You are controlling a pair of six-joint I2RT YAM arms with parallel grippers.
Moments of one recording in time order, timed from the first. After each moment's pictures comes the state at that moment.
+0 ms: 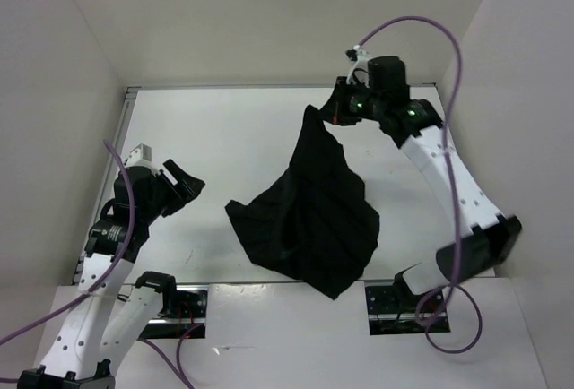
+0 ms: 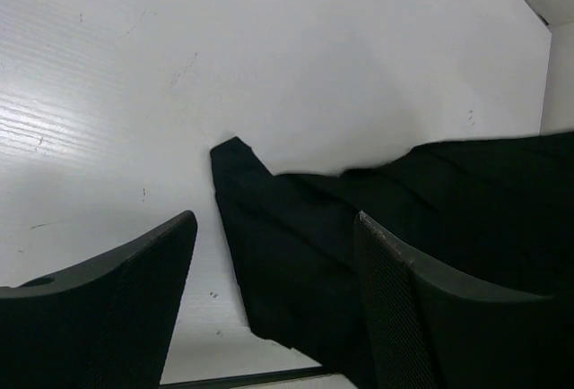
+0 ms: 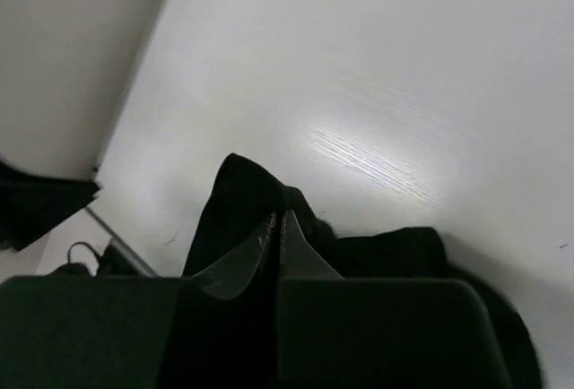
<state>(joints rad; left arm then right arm) -0.14 0.65 0.78 -0.67 0.04 -0.74 0.38 1.43 1.63 -0.65 -0.35 0.37</state>
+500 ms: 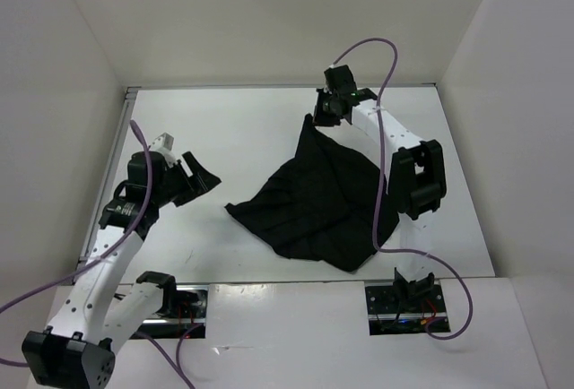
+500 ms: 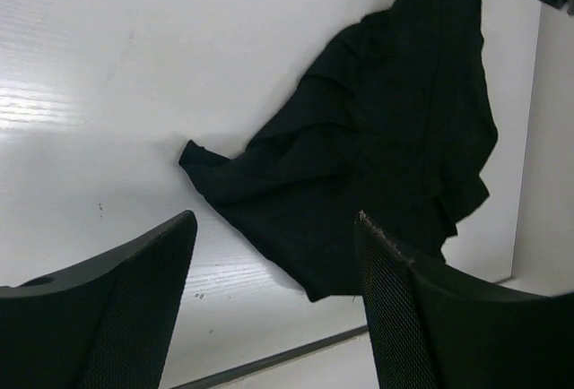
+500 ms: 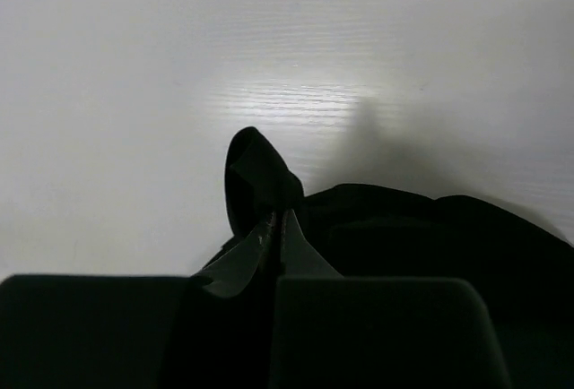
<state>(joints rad) -0.14 0.81 0.78 -0.56 0.20 -0.67 0.35 2.03 1.78 -0.55 -0.10 0.47</state>
